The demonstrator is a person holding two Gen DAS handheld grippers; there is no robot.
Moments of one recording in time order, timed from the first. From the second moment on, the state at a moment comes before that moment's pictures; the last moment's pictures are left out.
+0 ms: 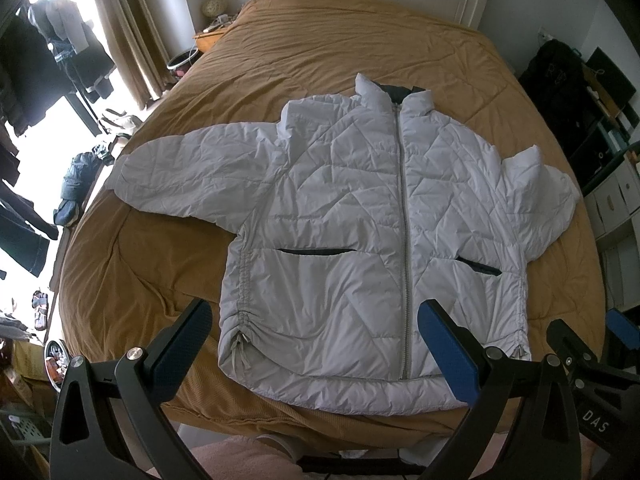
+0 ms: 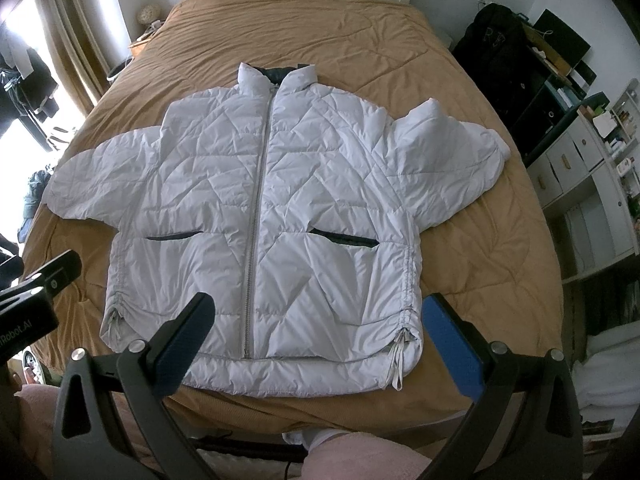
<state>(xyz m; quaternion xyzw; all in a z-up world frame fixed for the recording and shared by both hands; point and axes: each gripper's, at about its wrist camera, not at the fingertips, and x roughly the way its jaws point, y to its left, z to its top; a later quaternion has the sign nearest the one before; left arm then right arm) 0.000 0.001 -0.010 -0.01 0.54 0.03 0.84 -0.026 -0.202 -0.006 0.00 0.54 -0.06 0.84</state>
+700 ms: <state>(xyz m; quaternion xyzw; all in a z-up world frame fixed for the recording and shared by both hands) 0.036 0.046 0.040 -0.06 0.48 0.00 0.87 -0.013 -0.191 0.010 -0.04 0.53 -0.06 0.85</state>
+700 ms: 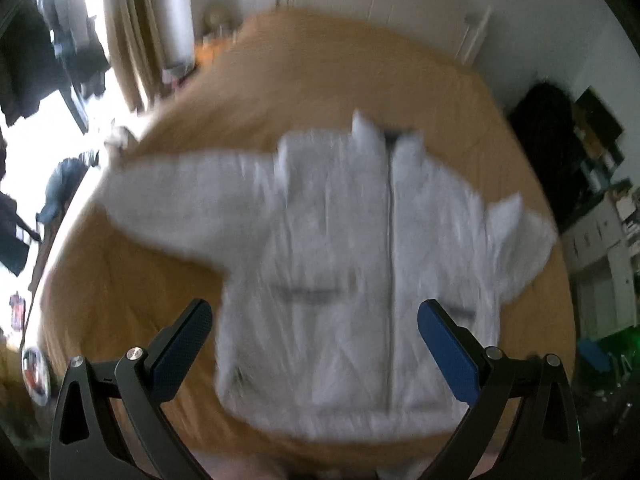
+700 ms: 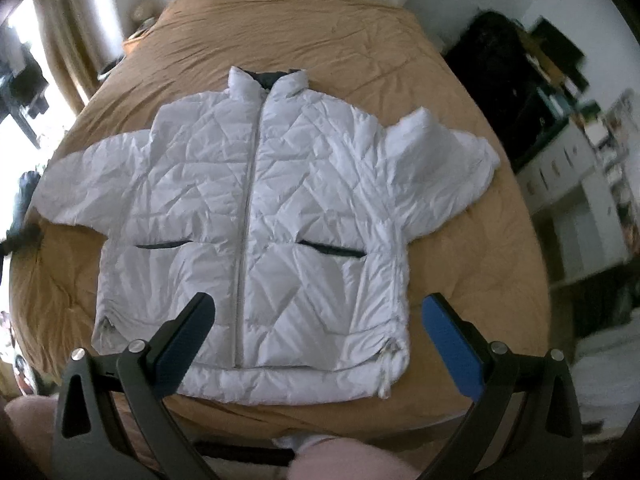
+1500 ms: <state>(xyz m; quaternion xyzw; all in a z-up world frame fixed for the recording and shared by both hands) 0.193 0.472 -0.257 -0.43 0.41 0.14 0.80 0.184 -0.213 -0.141 -0.03 0.58 0.05 0.81</state>
